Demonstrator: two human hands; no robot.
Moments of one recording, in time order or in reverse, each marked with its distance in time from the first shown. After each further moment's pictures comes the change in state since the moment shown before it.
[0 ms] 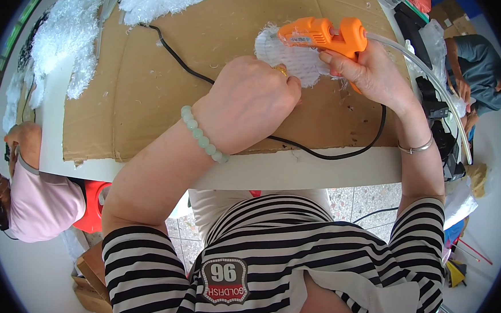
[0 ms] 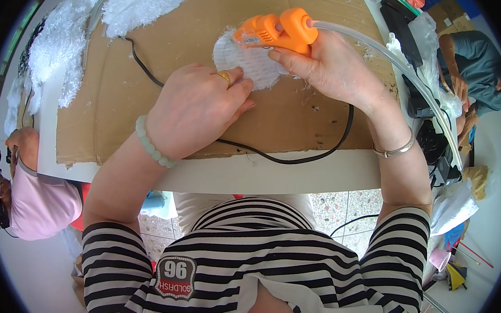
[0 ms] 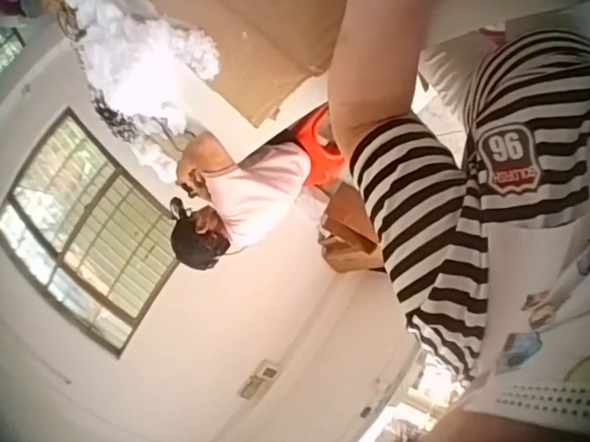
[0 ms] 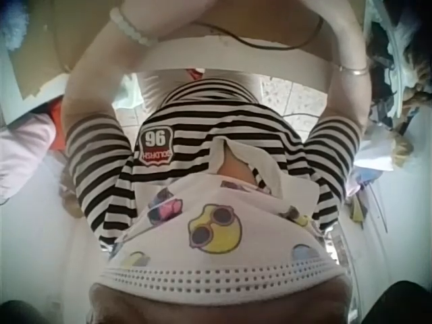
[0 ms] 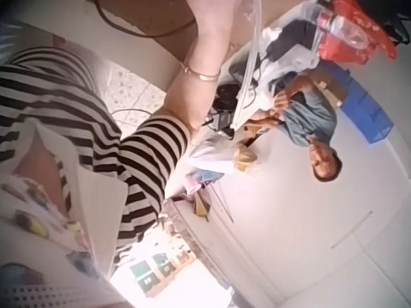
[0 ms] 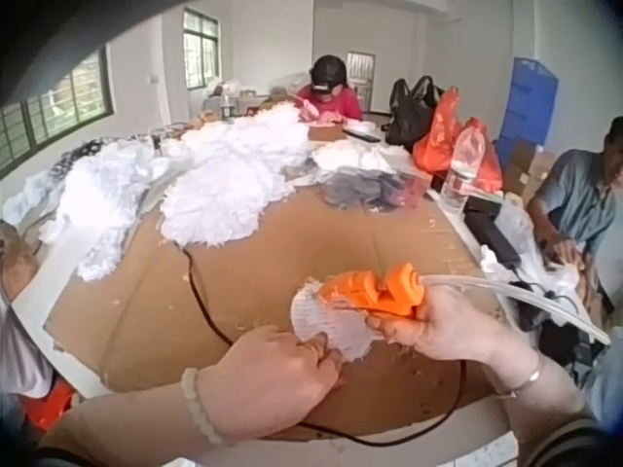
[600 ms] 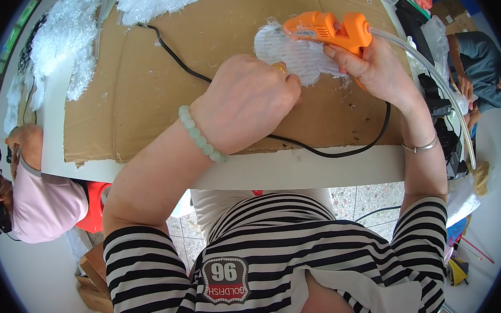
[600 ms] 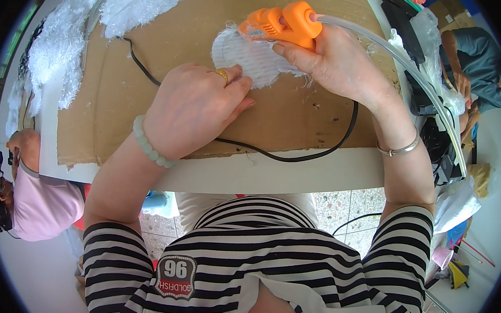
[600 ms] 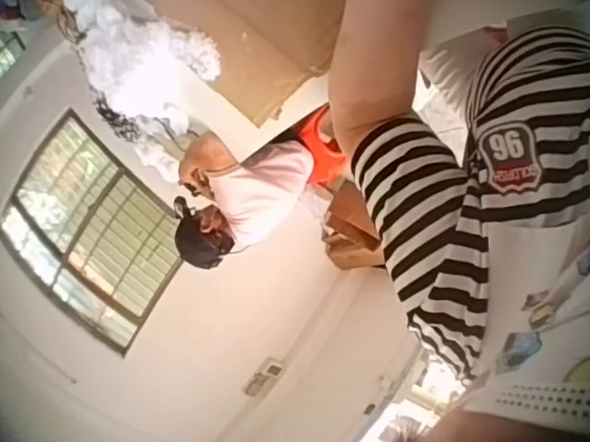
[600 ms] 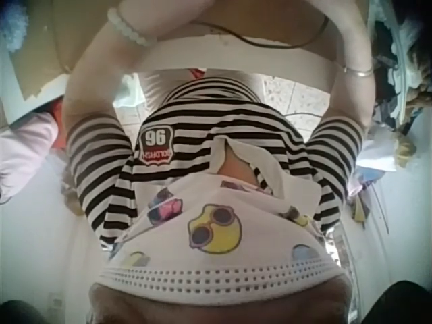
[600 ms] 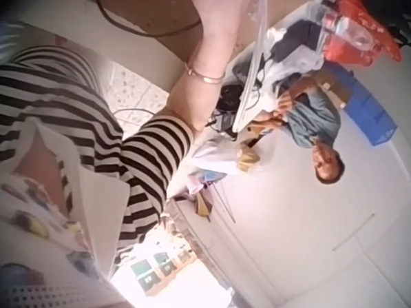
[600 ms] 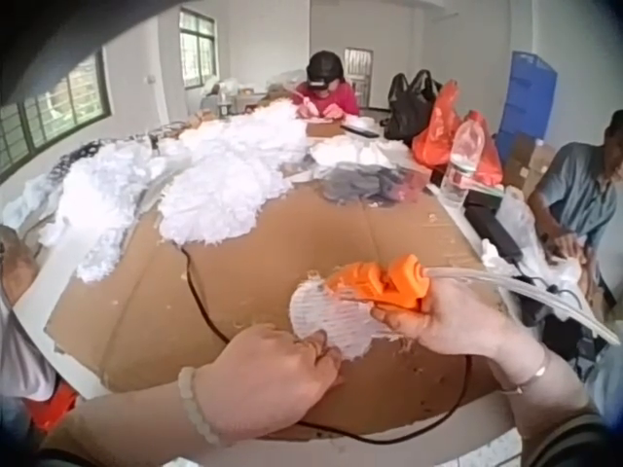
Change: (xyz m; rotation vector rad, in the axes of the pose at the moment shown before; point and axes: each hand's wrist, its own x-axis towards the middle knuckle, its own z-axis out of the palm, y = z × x) left_hand 0.002 0.001 -0.003 -0.014 -0.023 -0.018; right_hand -0.002 0.004 -0.002 -0.059 0.090 -0.019
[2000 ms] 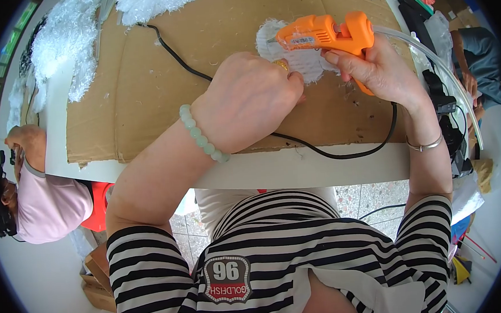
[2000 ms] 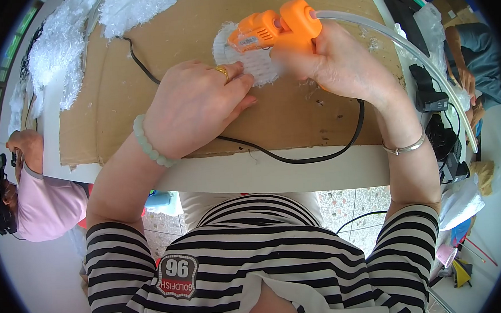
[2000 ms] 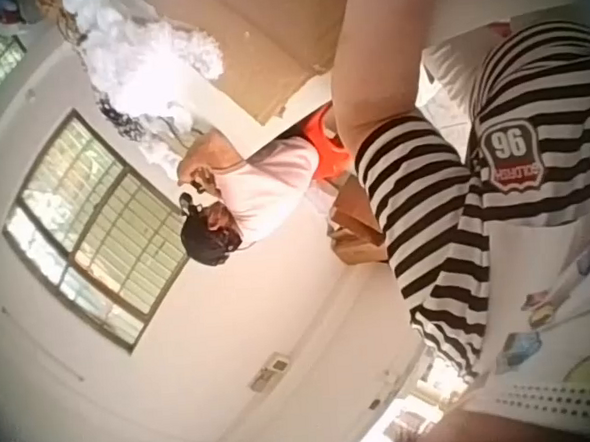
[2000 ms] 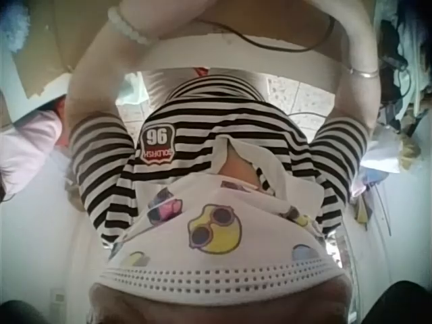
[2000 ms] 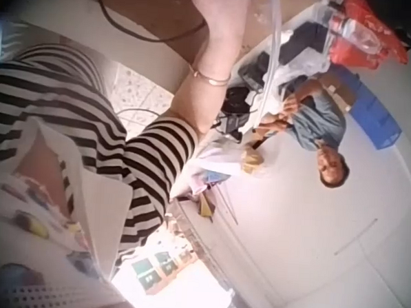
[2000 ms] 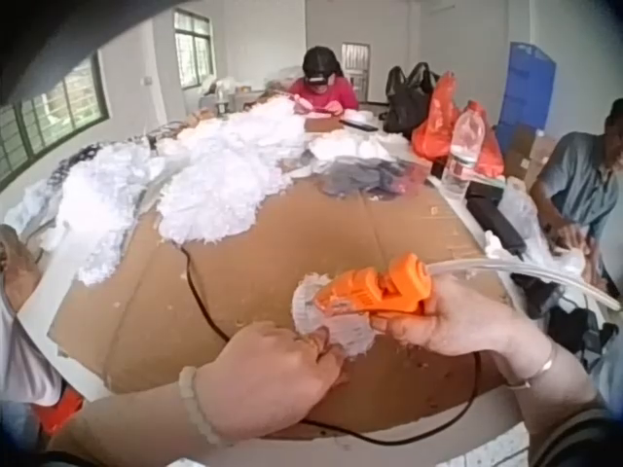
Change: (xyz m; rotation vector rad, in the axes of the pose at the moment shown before) left_hand -0.001 -0.002 0.003 -0.015 0.017 0.007; right_hand -0.002 -0.005 -0.002 0.184 -0.159 -0.003
